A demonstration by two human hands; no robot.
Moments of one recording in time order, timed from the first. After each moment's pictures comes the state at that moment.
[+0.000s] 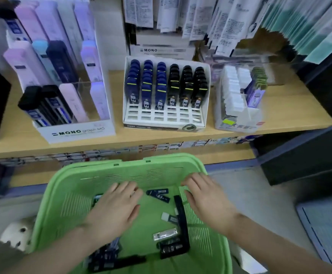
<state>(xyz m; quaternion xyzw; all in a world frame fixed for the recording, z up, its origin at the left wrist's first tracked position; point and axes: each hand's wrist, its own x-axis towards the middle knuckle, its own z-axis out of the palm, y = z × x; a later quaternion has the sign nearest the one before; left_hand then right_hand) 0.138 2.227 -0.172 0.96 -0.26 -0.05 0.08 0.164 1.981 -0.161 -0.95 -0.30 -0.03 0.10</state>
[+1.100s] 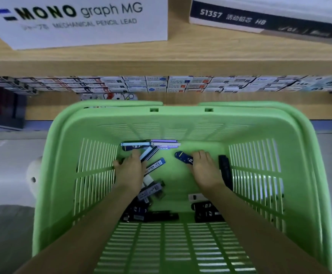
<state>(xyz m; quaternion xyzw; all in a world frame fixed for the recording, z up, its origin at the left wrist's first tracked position) 0.128 2.264 -0.345 0.92 0.21 -0.27 0.19 0.169 2.070 -0.366 -0.94 -0.14 0.31 0.08</state>
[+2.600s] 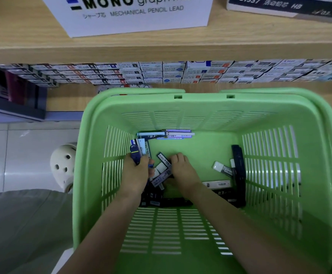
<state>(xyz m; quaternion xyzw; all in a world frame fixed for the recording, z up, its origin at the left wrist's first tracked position) 0.109 2.265 -0.264 0.62 0.50 -0.14 0.58 0.117 2.142 -0.376 -0.89 -0.24 0.35 0.15</state>
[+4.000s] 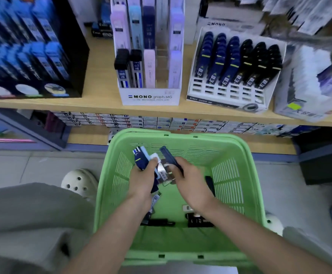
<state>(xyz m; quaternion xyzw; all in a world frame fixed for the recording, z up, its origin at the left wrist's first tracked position) 0.111 2.232 -0.144 0.53 0.48 -0.06 0.70 0.131 2.124 -0.153 -0.86 -0.09 0.20 0.46</state>
